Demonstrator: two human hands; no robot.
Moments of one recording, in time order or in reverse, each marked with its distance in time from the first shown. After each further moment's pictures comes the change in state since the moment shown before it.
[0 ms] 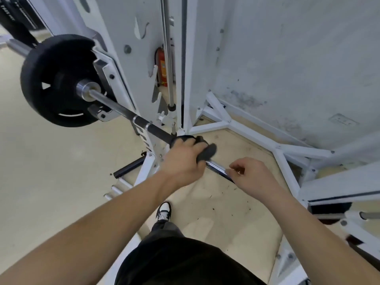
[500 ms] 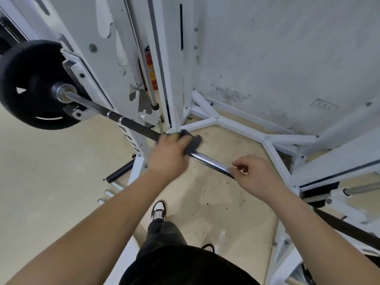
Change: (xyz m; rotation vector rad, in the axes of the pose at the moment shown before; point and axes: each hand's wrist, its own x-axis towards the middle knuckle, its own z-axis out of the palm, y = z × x) left_hand -0.018 0.053 0.031 0.142 0.085 -0.035; right_hand -0.066 0.086 -0.019 0.029 0.129 -0.007
